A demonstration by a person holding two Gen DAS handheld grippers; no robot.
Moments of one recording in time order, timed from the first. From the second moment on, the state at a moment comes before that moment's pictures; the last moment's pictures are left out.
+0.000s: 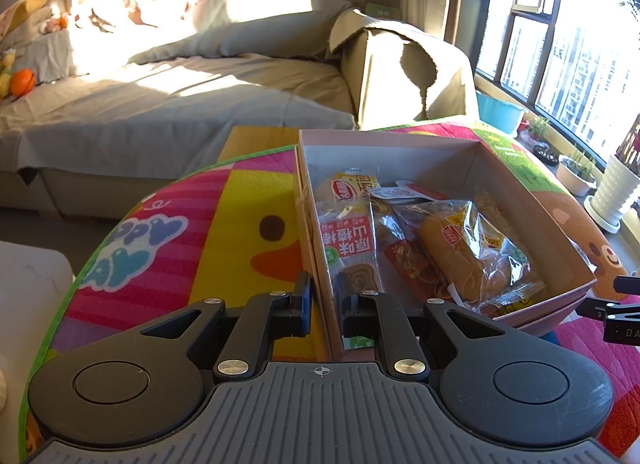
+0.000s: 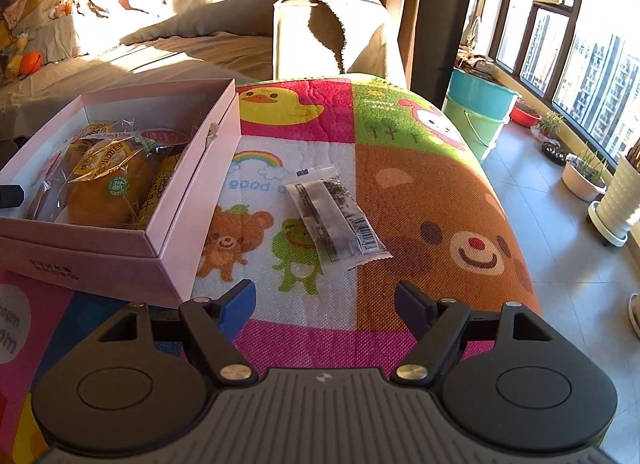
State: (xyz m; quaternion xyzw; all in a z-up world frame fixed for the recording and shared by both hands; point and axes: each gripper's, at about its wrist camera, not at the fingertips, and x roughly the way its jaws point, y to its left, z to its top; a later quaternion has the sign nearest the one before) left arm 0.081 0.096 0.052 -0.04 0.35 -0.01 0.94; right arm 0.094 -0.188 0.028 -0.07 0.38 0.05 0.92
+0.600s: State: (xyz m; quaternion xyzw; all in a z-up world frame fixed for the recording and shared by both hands) left arm 0.081 0.095 0.052 -0.04 0.35 -0.01 0.93; right arm 0.171 -0.192 0.018 -0.07 0.40 0.09 0.91
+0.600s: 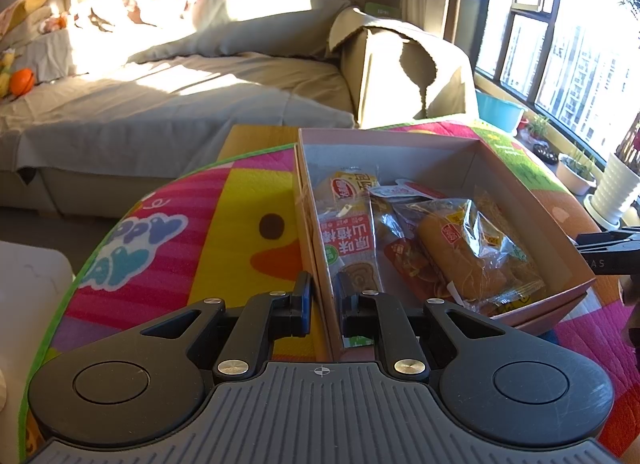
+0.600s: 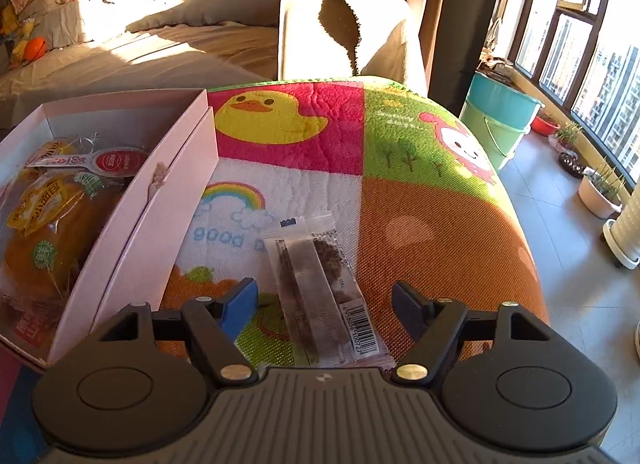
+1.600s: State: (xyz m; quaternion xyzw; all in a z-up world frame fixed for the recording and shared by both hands) left arm 0.081 0.094 0.054 -0.04 0.35 -0.01 0.93; right arm 0.104 -0.198 0.018 -0.04 0.40 0.09 0.91
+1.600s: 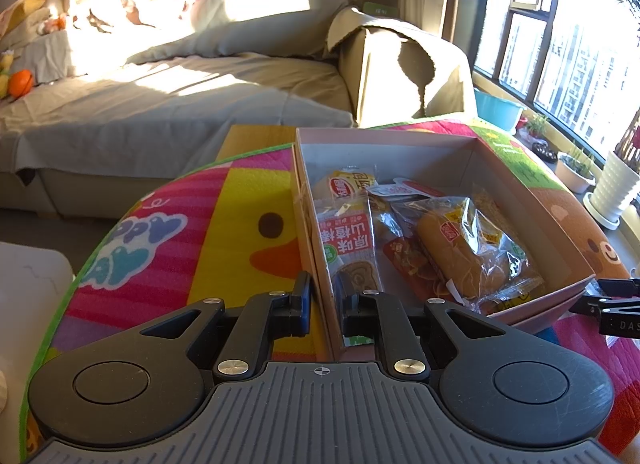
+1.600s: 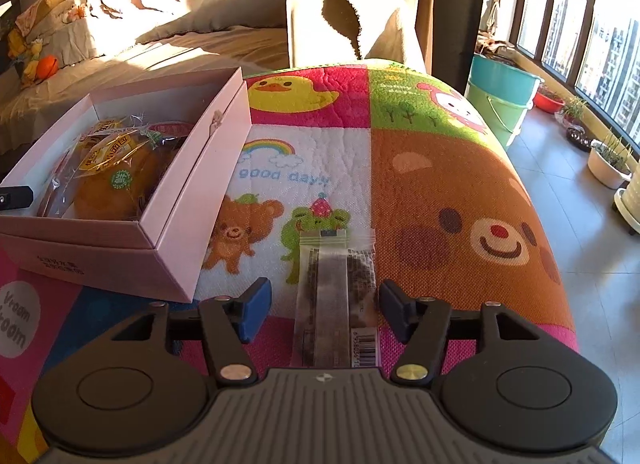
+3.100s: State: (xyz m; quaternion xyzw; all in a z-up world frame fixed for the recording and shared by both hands) left arm 0.076 0.104 0.048 -0.06 0.34 -0.03 0.94; right arm 0.140 -0.054 0.139 -0.09 0.31 0.18 0.93
